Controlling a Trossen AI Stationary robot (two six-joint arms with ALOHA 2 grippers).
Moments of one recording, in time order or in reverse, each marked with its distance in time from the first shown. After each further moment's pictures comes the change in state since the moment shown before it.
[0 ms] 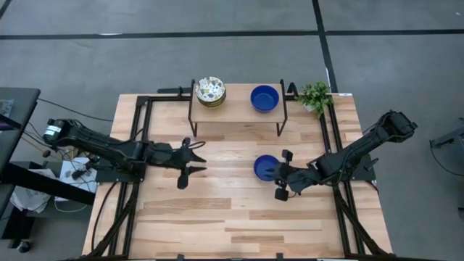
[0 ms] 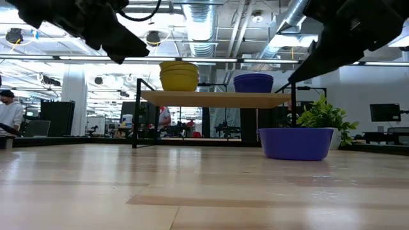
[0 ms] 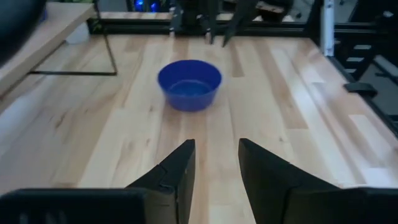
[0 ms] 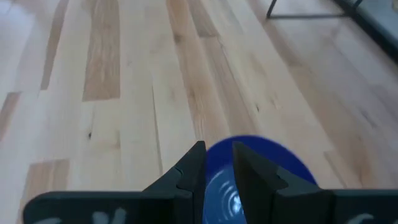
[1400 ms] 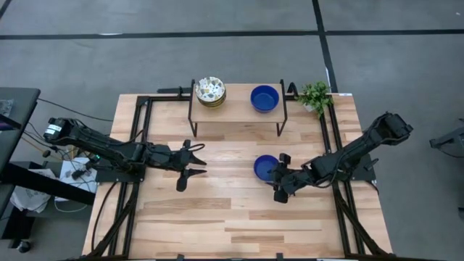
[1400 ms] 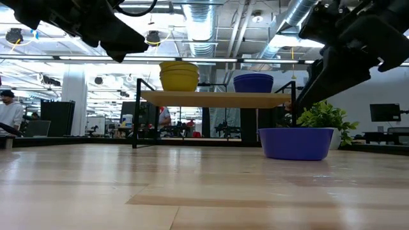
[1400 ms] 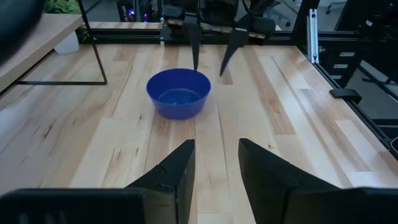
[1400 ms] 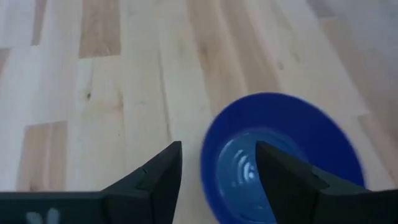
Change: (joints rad) left arm -0.035 0.003 -0.020 0.065 0.003 0.001; right arm -0.022 0.084 -0.001 -0.037 -0.121 0.057
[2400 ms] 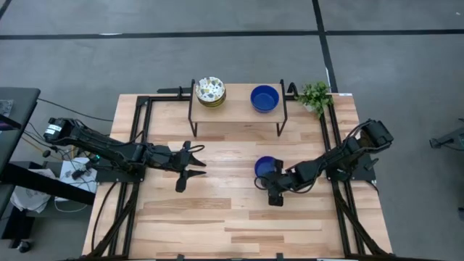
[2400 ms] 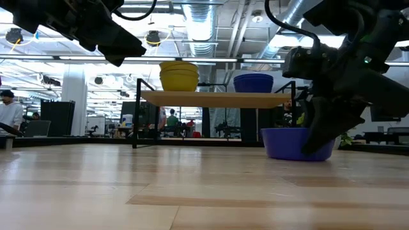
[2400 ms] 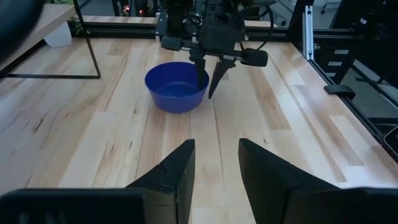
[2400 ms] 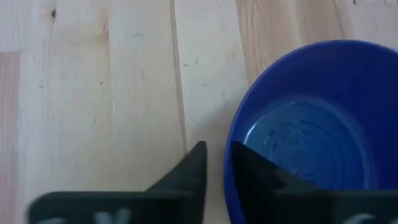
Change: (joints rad) left arm 0.000 0.000 -0.027 0.020 0.021 -0.015; right arm -0.055 0.263 0.096 -0.046 -0.149 -0.057
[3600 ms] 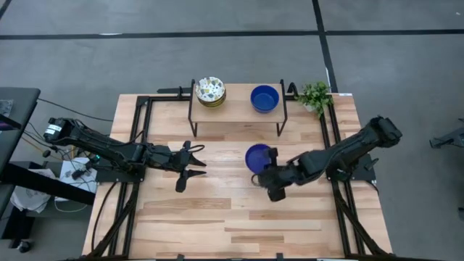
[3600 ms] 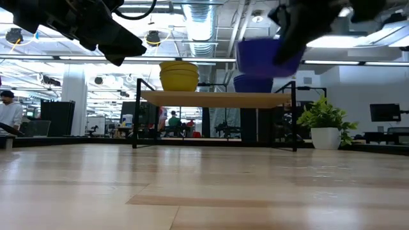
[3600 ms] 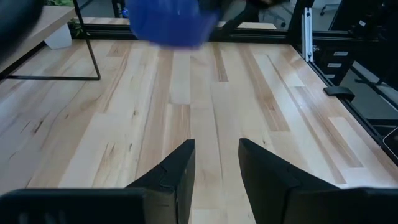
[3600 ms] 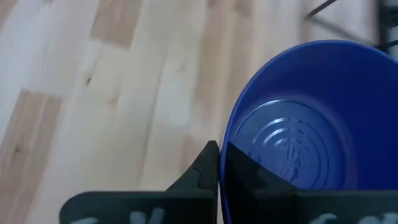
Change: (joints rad) left arm 0.000 0.000 0.000 0.007 0.000 0.000; right arm 0.003 -0.103 0.422 -0.486 0.122 -0.352
